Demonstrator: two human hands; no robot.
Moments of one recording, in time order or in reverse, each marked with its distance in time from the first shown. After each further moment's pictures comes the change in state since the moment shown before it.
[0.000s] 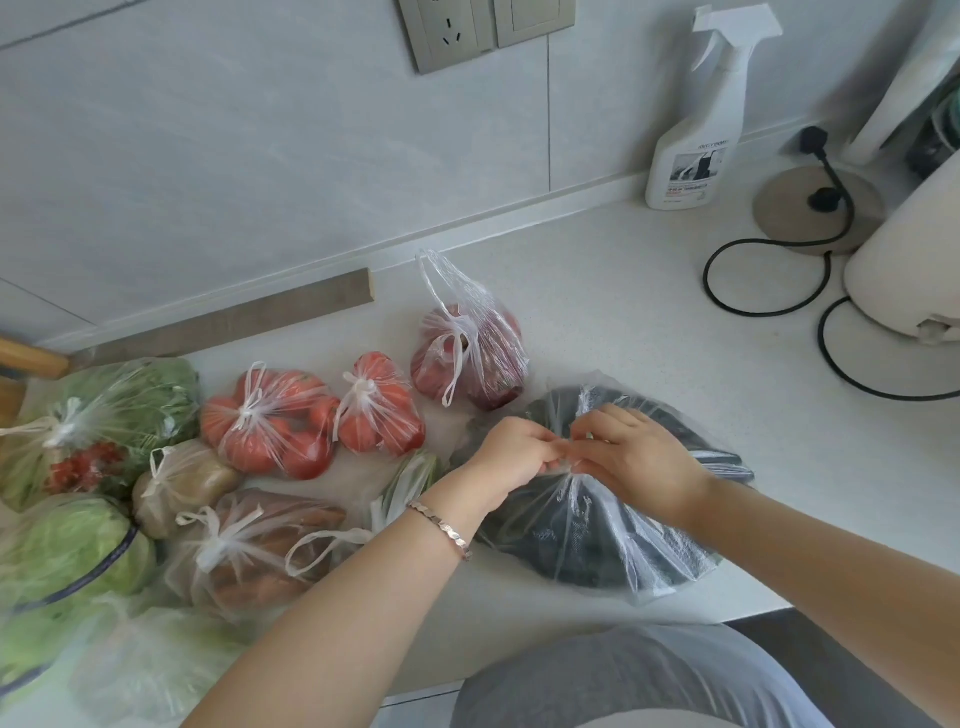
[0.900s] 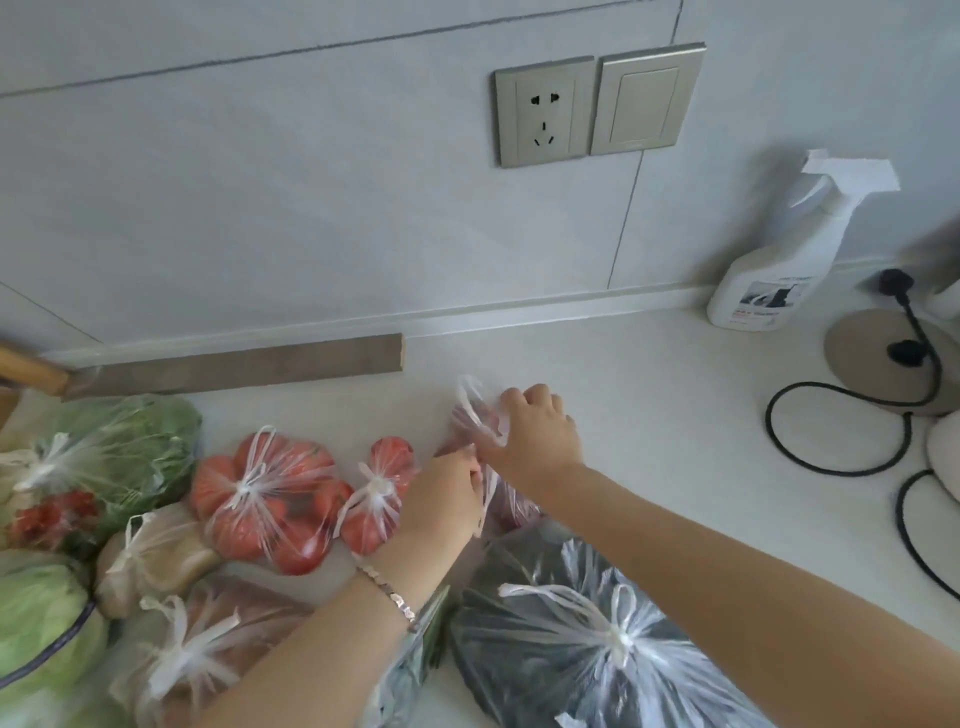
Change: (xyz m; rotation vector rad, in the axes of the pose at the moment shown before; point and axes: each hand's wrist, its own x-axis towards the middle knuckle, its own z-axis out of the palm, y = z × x) left_hand 0.063 -0.010 -0.101 0.689 0.627 0.152; right_hand 0.206 0.000 0.028 0.064 -0.248 0.577
